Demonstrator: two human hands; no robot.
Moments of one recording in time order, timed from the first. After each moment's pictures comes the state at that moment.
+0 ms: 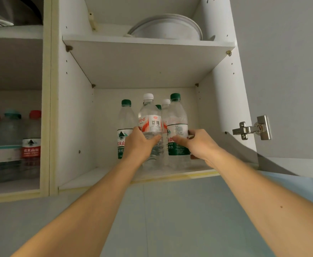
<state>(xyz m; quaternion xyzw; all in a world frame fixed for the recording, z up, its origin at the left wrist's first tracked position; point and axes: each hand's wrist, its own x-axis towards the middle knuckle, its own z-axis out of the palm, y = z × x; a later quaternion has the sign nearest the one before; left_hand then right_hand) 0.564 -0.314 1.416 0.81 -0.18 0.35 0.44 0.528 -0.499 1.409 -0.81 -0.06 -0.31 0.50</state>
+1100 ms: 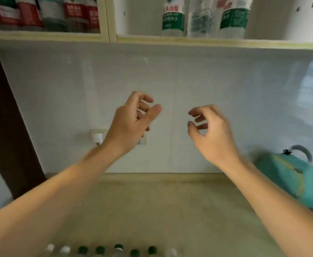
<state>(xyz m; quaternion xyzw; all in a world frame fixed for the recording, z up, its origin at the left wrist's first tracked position) 0.424 -0.173 1.179 0.77 -0.24 0.27 0.53 0.416 -0.393 1.155 -0.81 -0.20 -0.42 0.36</state>
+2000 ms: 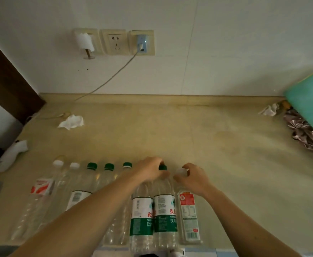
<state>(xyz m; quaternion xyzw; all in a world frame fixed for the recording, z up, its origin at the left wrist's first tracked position) 0.415 -0.179 0.792 0.93 -0.08 -0.28 0.21 0.377 -0.365 0.786 -0.91 0.09 0.22 0.33</state>
